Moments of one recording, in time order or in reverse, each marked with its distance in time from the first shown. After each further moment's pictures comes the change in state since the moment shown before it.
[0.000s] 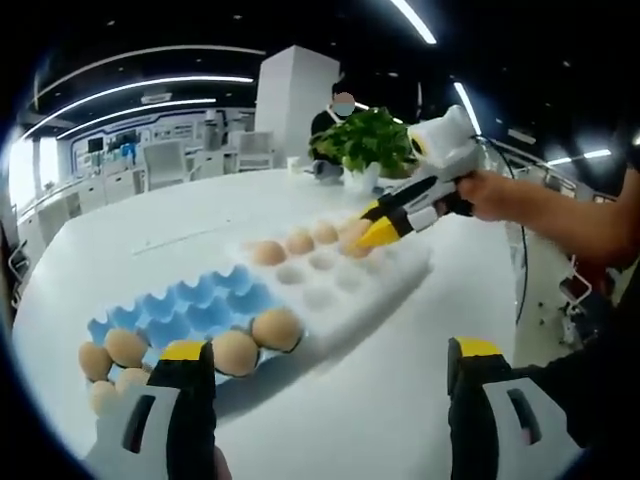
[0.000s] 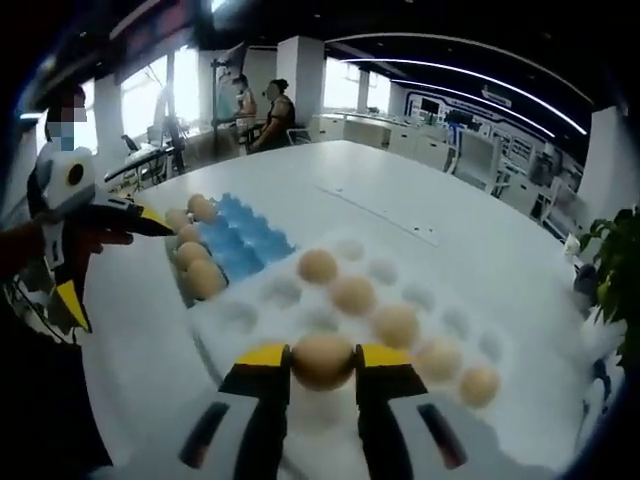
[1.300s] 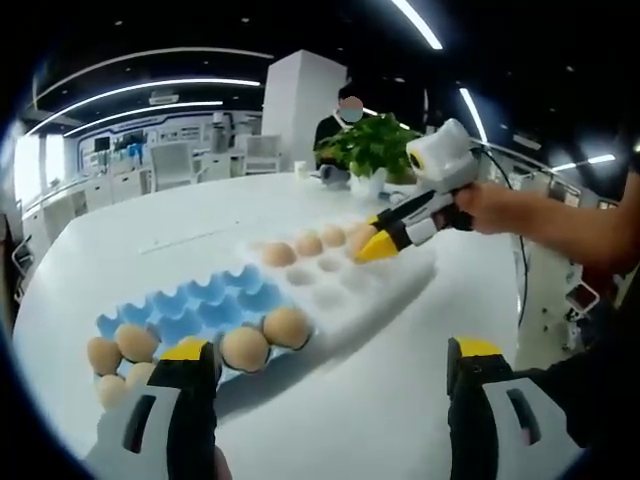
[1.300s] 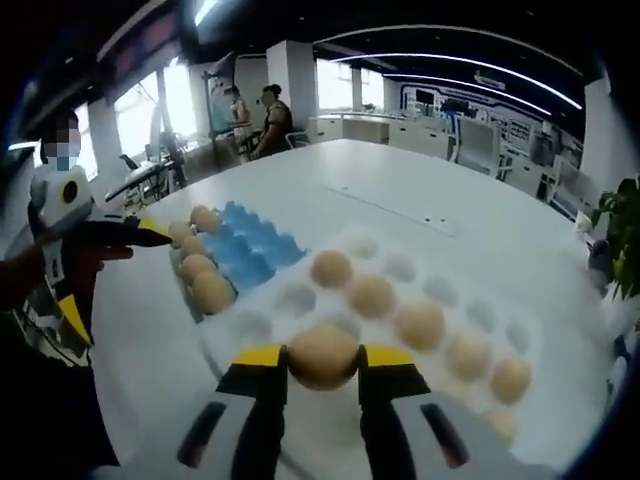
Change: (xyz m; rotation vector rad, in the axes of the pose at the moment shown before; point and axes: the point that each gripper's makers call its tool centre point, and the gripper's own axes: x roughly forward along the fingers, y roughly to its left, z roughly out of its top) left arm -0.008 0.008 0.000 -0.008 -0.013 0.029; right arm 0.018 0.012 0.005 0.089 -0.014 0.047
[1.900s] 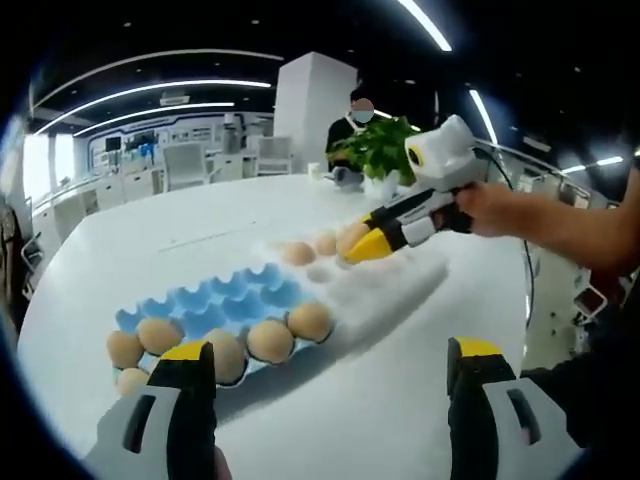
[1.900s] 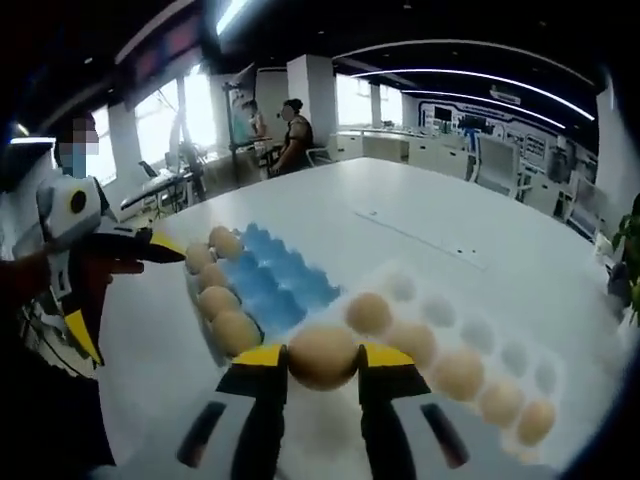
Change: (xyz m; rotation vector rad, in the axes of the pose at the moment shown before) left arm -0.014 0.018 -0.002 -0.013 -0.008 0.053; right arm 0.026 0.029 0.033 -0.045 -0.078 0.077
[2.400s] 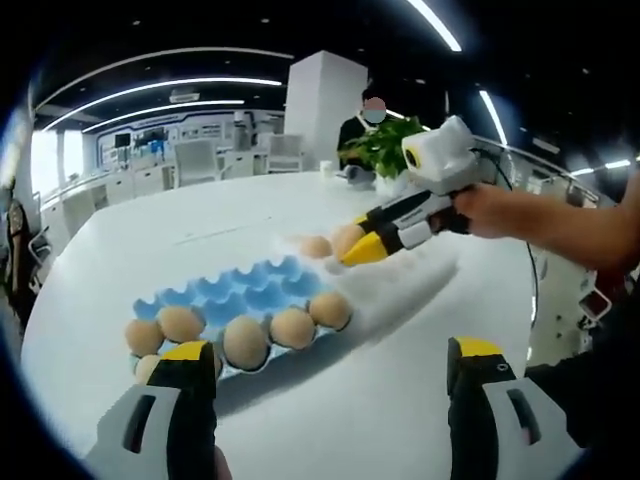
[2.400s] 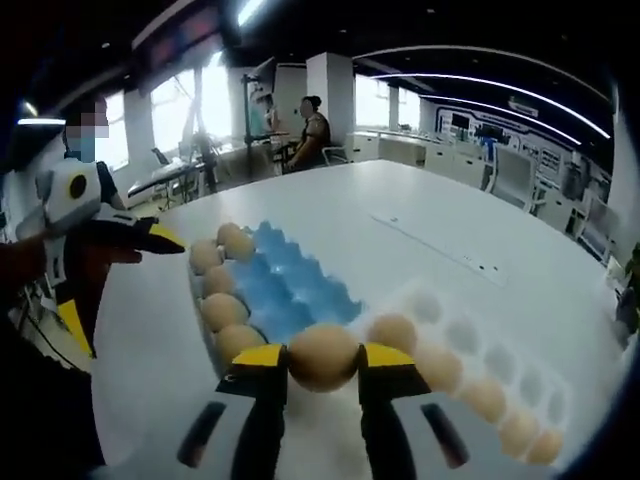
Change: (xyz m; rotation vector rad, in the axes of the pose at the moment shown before) left arm -0.013 0.016 -0.006 -0.014 0.009 0.038; right arm 0.024 0.016 0.009 -0.063 0.006 0.035
